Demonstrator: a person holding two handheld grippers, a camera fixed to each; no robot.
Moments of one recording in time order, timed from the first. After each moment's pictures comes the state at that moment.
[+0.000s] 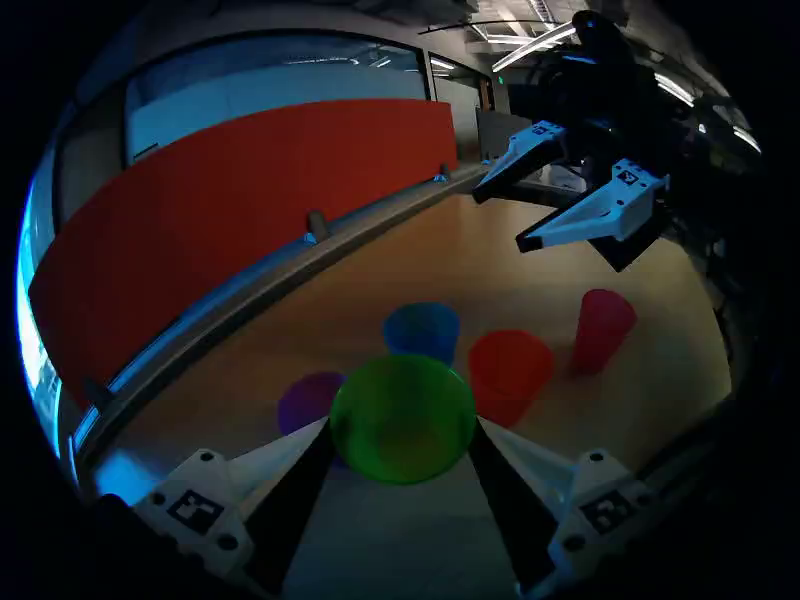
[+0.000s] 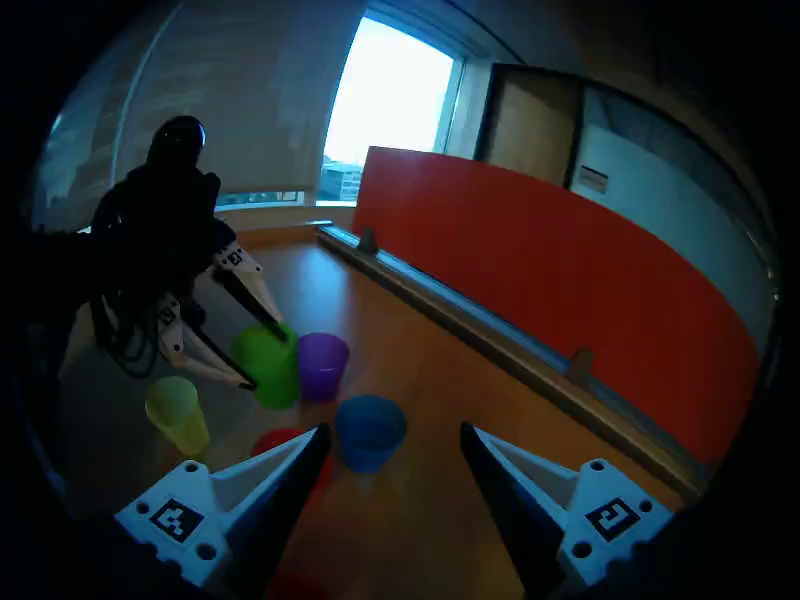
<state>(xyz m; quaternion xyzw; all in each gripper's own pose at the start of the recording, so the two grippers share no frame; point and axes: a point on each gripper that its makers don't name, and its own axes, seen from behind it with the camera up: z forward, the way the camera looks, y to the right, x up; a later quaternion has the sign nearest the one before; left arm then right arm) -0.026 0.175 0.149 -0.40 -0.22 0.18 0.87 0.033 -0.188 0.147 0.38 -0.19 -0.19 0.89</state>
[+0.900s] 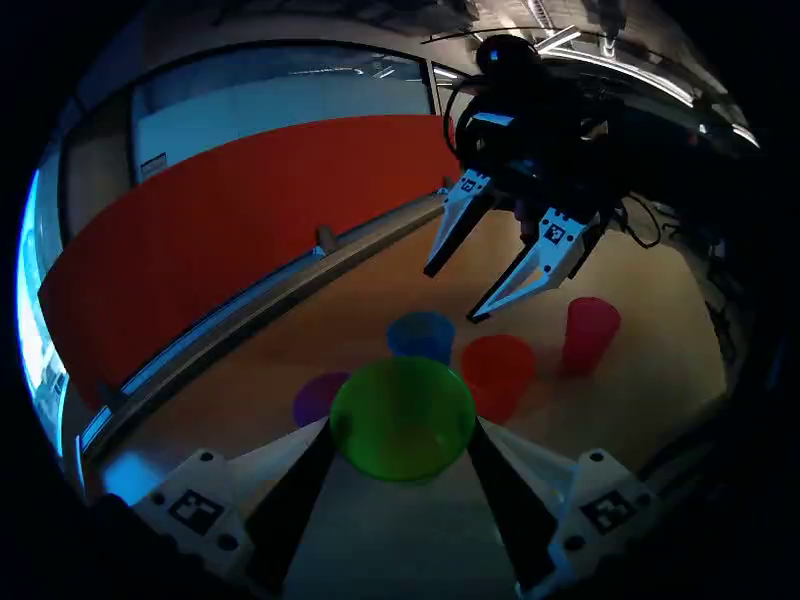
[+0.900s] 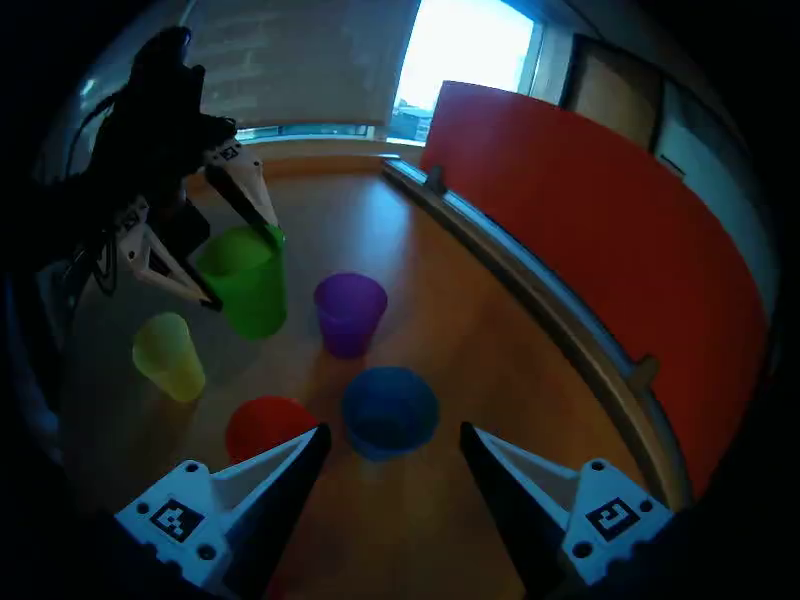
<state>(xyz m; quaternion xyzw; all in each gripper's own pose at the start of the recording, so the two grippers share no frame) -0.006 0.156 0.132 -0.40 -0.20 0.18 0.88 -0.025 -0.215 0.177 0.46 -0.27 -0.27 0.80</state>
